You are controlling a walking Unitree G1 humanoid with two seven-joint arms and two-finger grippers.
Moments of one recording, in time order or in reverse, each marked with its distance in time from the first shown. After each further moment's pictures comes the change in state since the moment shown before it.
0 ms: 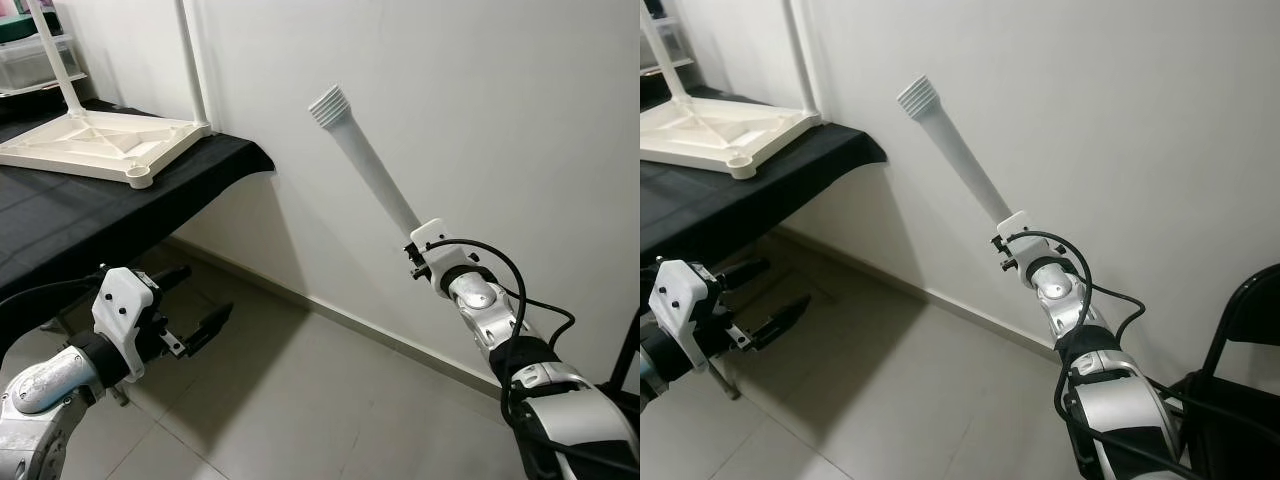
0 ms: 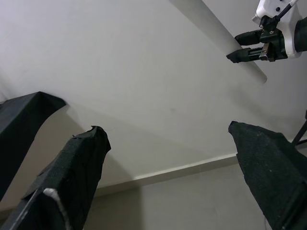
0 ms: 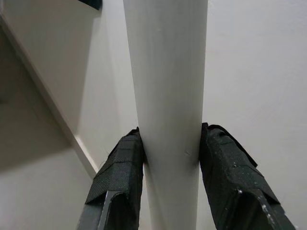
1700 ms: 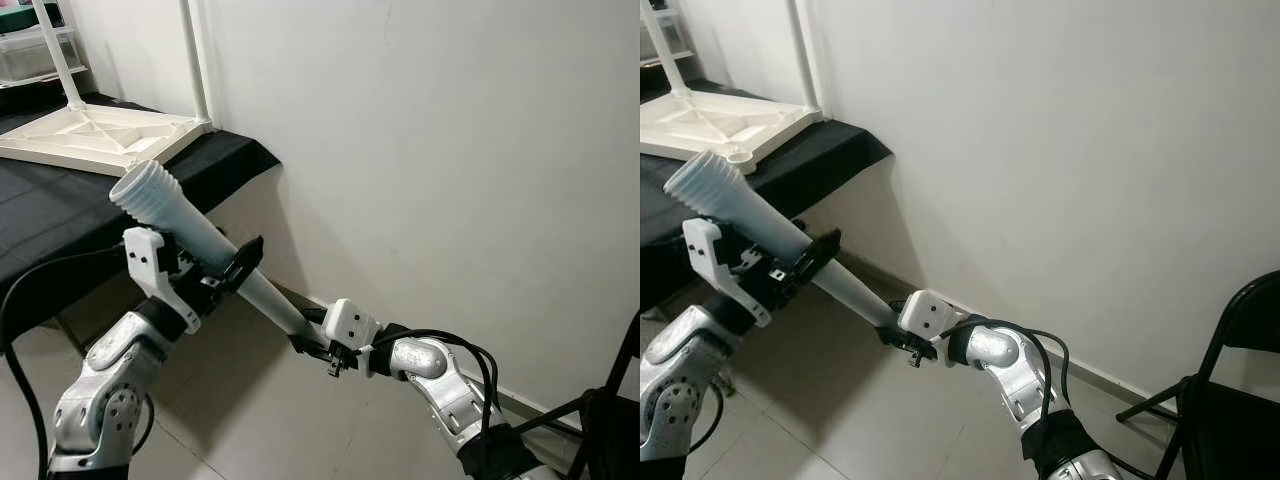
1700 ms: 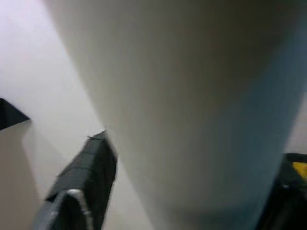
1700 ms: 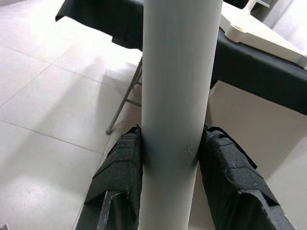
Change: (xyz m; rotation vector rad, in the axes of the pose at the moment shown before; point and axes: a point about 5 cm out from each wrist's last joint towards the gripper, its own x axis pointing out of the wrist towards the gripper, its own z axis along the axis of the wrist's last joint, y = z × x) left arm 0.058 -0.015 0.013 -0.477 -0.275 0.071; right arm -0.071 0.127 0.034 -0.030 -0.387 0.855
